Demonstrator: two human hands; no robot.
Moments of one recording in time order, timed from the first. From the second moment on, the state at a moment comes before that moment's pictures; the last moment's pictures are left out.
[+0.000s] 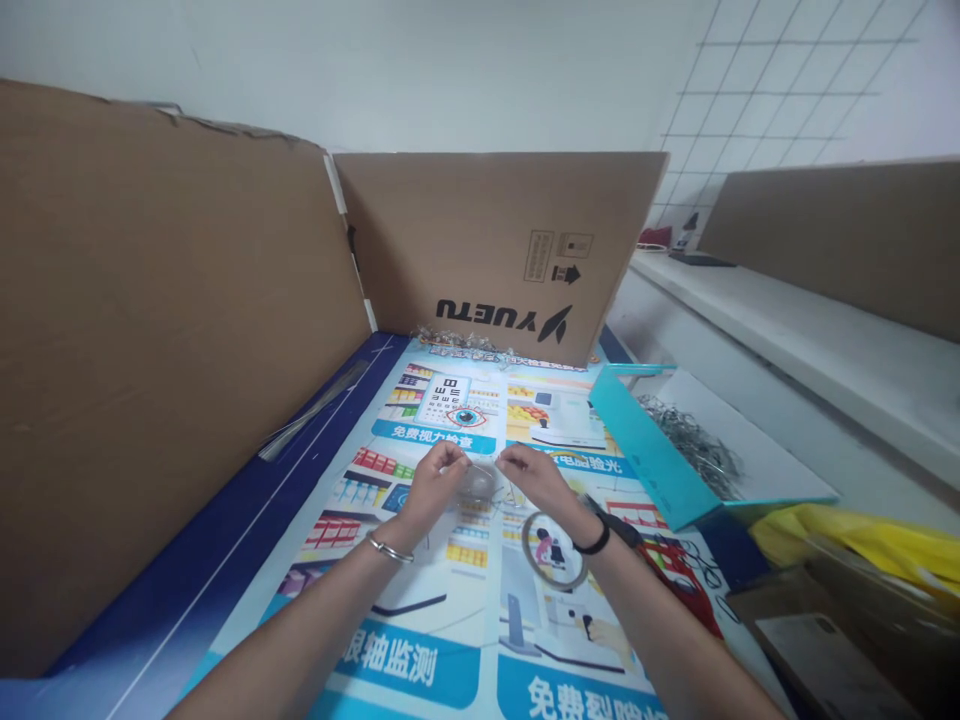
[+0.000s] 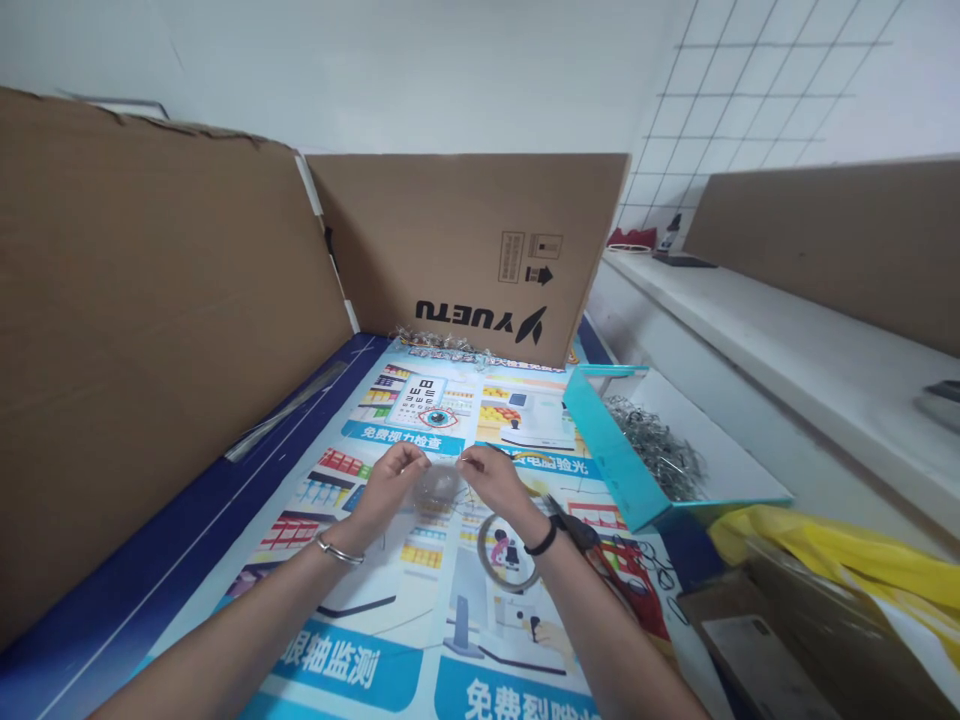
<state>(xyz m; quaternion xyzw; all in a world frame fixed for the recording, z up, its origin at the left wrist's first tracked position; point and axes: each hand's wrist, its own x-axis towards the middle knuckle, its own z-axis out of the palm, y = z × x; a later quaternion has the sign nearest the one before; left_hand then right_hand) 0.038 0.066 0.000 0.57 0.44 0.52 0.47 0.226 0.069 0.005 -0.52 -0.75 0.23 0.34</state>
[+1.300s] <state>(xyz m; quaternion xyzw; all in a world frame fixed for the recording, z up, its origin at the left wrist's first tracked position) 0.044 0.061 -0.003 0.53 0.56 0.51 0.39 0.217 0.064 0.001 -0.51 -0.77 0.22 0.32</state>
